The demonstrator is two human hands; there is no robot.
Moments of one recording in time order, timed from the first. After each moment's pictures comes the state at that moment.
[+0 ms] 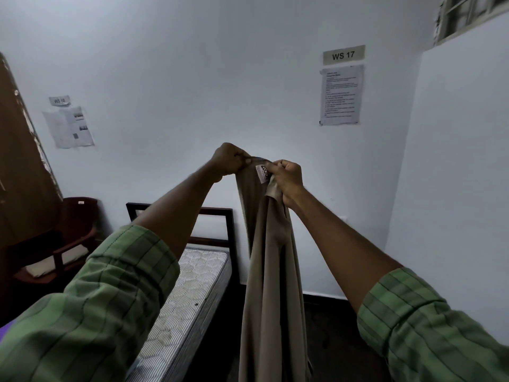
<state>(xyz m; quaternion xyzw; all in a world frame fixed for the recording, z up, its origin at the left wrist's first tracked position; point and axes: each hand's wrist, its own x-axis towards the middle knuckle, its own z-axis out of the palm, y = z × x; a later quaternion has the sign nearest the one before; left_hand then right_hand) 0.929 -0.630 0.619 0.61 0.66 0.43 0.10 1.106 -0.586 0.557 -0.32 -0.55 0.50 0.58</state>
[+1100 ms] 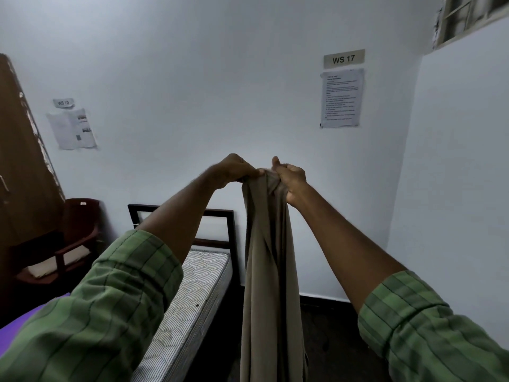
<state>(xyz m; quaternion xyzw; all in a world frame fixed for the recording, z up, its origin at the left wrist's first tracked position) 0.940 -0.637 0.609 0.60 0.65 0.41 0.25 1.117 -0.587 0.565 -0.34 -0.49 0.60 0.53</state>
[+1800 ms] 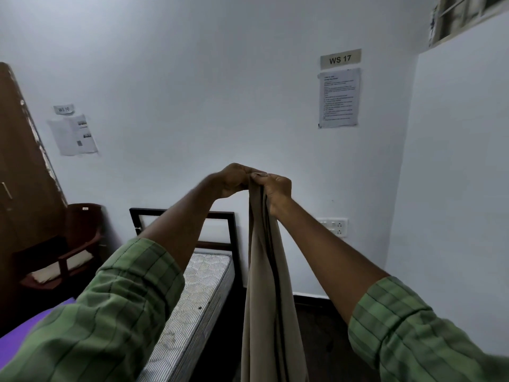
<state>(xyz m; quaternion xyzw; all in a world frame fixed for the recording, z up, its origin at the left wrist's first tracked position) 0.954 -0.650 0.599 0.61 0.55 0.42 0.37 1.092 -0.618 0.546 -0.32 -0.49 0.59 0.56</state>
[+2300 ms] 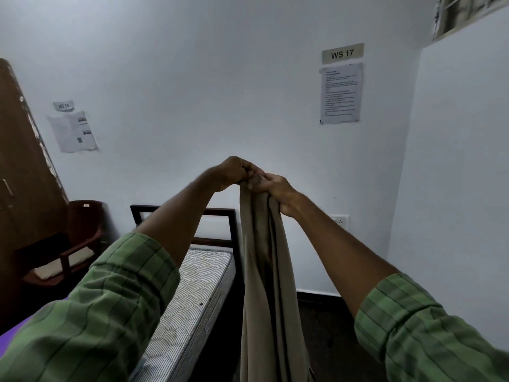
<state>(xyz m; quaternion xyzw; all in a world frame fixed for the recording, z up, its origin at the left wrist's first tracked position) 0.939 -0.644 0.601 0.66 0.60 0.37 0.27 1.112 -0.607 0.539 -0.28 -0.63 0.62 0.37</state>
